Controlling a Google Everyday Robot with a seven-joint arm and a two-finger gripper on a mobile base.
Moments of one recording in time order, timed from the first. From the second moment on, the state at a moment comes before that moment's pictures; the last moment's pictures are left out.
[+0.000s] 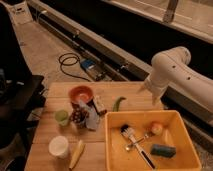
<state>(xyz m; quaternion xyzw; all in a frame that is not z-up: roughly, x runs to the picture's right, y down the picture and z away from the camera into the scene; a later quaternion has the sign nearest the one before) 0.219 0.041 0.705 -0.23 -0.12 -0.33 0.91</state>
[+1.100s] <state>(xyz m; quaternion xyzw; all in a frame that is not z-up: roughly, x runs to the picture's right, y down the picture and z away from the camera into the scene) 0.131 -0.017 0.803 -0.15 -0.19 -0.42 0.87</state>
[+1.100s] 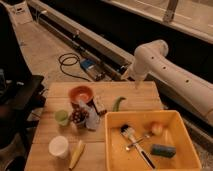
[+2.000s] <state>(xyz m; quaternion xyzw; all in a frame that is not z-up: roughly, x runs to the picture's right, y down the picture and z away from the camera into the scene) 0.093 0.019 0.835 -0.18 -0.24 -0.44 0.85</state>
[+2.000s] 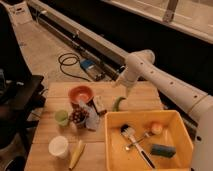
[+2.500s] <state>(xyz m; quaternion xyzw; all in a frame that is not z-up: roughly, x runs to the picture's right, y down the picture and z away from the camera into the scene) 0.075 0.063 0.878 -0.24 -0.26 -0.45 0.82</state>
